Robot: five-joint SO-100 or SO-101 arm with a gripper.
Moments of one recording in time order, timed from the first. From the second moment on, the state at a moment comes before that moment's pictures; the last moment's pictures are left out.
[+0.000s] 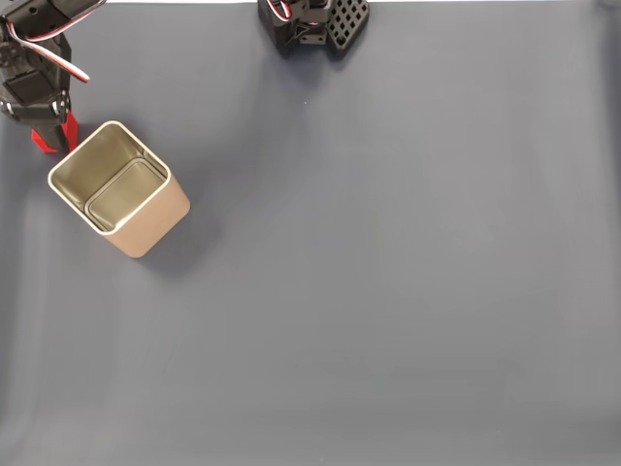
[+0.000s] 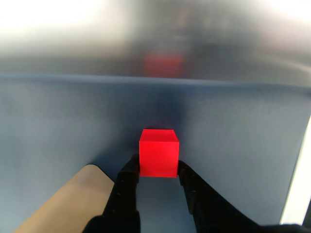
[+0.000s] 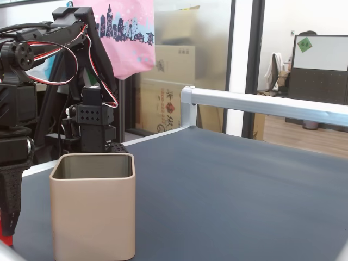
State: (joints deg) arm 61.4 62.0 70.7 71.3 -63.9
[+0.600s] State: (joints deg) arm 61.2 78.8 69.0 84.7 -69.8
